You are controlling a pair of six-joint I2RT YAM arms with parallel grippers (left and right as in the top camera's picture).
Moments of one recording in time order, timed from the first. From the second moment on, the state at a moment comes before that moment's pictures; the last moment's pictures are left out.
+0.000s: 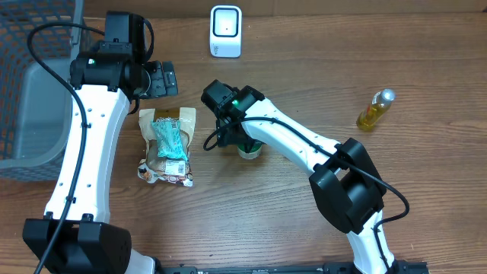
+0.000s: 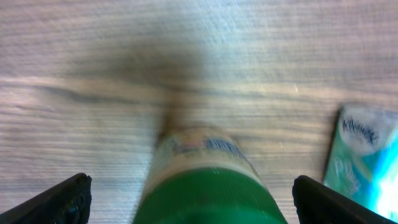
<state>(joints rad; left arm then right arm) -0.08 1.69 1.71 -1.13 -0.13 -0.25 0.75 2.16 1.77 -1.07 0.22 0.70</state>
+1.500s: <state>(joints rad) -0.08 1.69 1.71 -1.13 -0.13 -0.25 0.71 2.17 1.77 -1.16 0.15 0.29</state>
